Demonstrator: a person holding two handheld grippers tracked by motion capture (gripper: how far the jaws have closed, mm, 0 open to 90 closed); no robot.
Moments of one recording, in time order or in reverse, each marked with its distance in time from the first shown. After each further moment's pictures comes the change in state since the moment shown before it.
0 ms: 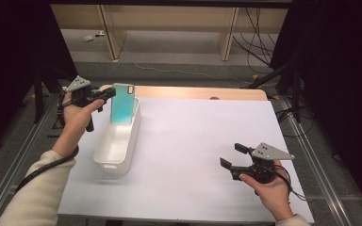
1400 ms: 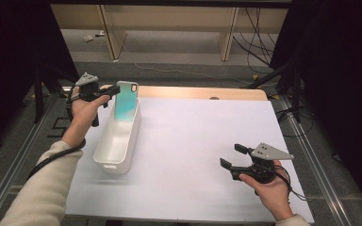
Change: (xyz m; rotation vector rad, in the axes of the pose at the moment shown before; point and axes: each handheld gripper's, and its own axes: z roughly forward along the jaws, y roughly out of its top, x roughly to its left) left arm 0.011 0.001 0.031 0.041 0.021 -0.009; right arm -0.001 -0.002 0.002 -0.003 0.018 0.015
